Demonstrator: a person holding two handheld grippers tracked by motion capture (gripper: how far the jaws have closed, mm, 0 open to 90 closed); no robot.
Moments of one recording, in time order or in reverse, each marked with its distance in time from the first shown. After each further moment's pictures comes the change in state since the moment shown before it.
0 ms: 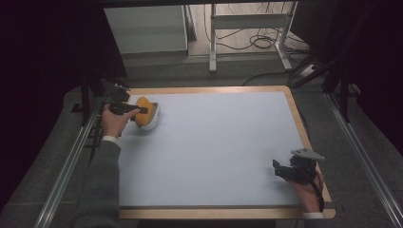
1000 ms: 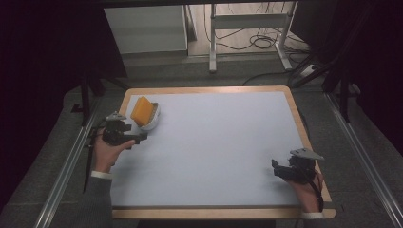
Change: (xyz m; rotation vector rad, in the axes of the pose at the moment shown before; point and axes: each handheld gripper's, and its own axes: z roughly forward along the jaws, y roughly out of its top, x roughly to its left) left arm -0.047 -0.099 -0.042 -0.146 -0.096 0.212; right arm 0.003 0.002 -0.002 -0.006 0.004 -0.013
